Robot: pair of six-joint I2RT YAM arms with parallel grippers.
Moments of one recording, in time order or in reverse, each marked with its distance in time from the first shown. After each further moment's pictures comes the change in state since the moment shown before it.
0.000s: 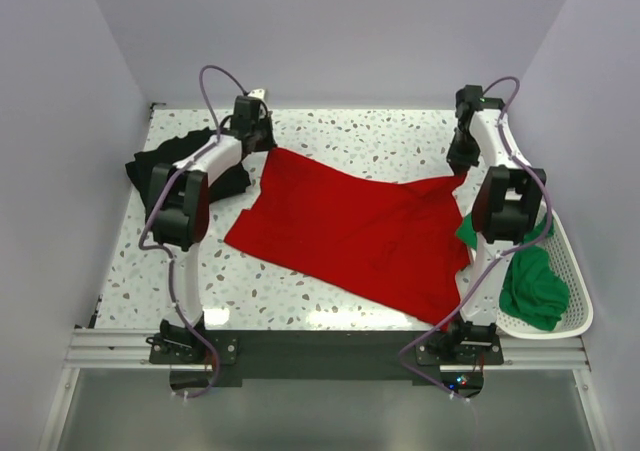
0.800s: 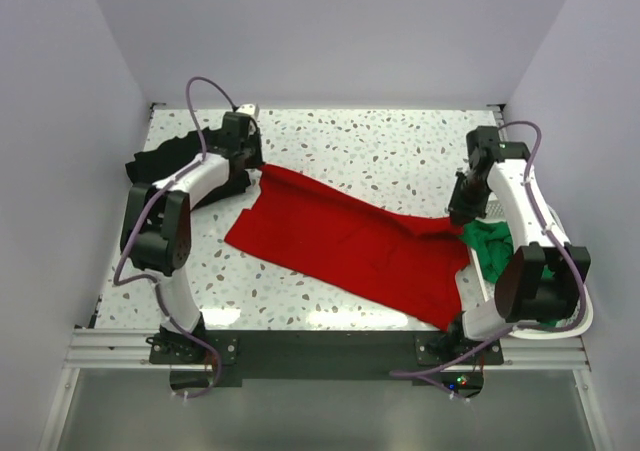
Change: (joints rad) left arm 0.001 -0.266 -0.322 0.033 -0.064 0.062; right arm 0.028 -0.641 -0.606 -0.096 -0.233 0.002
